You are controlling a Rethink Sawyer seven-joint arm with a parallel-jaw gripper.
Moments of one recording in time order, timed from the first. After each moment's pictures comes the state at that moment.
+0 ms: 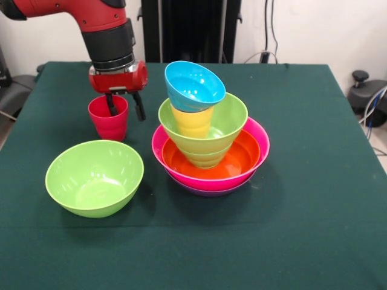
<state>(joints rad) -1.12 -0.46 0.73 1.85 -0.96 0.45 2.13</state>
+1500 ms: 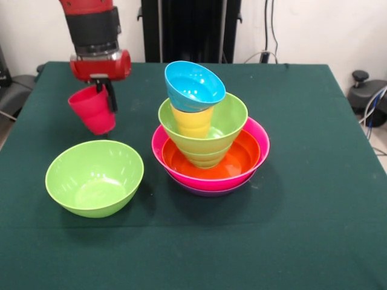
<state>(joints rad) -1.13 -0.58 0.72 1.89 -0.92 0.43 2.13</state>
